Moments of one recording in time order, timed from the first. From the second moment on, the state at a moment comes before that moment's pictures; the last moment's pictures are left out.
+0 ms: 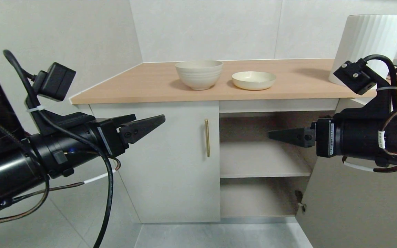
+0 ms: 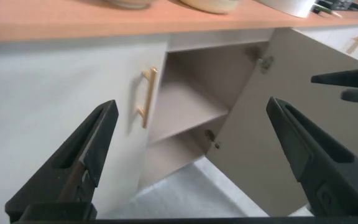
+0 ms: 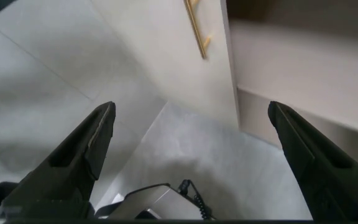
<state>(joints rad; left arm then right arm) -0.39 1.38 -0.70 -0.64 -0.23 -0.27 0.61 1.42 -1.02 -0.08 0.09 0.27</state>
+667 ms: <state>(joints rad) -0.39 1.35 -0.70 -0.64 -0.23 -0.27 0.61 1.39 -0.99 -0.09 0.10 0.27</state>
